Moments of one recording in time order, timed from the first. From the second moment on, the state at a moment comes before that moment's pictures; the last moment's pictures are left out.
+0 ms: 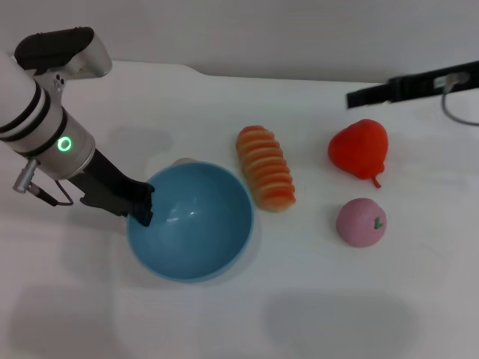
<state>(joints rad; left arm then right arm) -0.69 -2.06 1.12 0.99 2.66 1.58 -2.88 0.87 1.99 -0.80 -0.66 -2.29 -1.32 2.27</state>
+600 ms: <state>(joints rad) -0.69 -2.06 1.16 0.99 2.66 1.58 -2.88 0.93 2.08 -1.04 -0.37 -2.25 -1.01 2.25</state>
